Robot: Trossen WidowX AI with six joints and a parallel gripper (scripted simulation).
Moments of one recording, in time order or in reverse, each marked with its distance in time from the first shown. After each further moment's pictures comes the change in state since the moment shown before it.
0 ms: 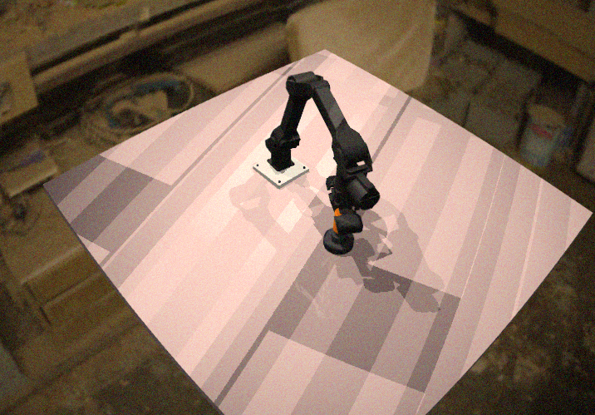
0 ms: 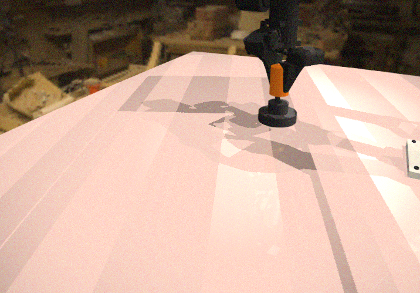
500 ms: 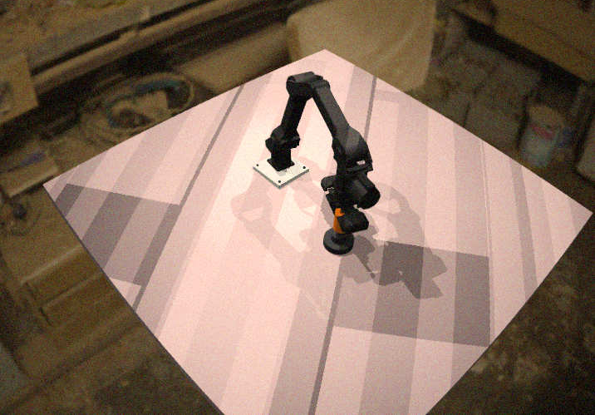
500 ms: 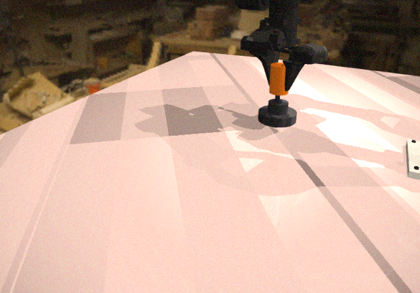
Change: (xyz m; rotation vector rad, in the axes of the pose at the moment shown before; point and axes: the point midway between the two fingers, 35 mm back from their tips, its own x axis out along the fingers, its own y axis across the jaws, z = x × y) arm -0.003 -0.001 0.000 -0.183 0.000 -0.001
